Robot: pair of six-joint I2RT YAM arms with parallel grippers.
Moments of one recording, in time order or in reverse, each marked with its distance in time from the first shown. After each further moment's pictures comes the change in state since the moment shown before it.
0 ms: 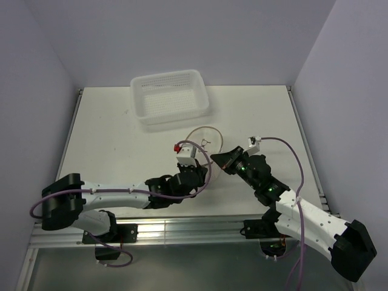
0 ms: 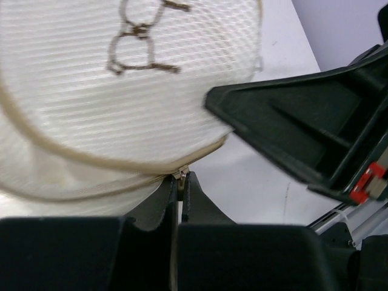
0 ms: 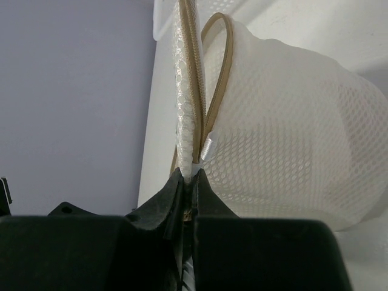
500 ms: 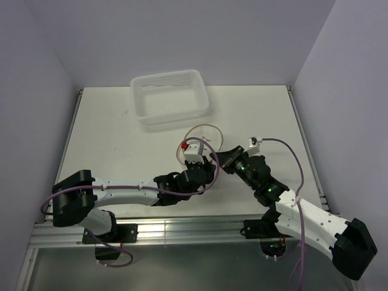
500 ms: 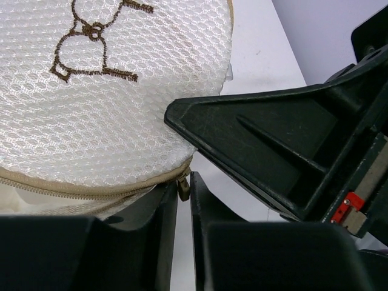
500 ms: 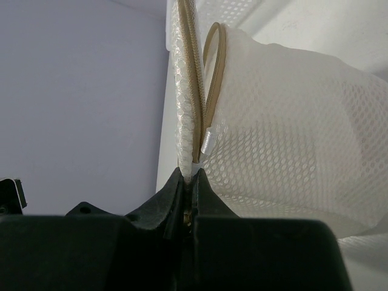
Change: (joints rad) left arm 0.001 0.045 0.049 0.026 0.009 -0.008; right arm 0.018 0.004 0.000 0.032 0.028 0.056
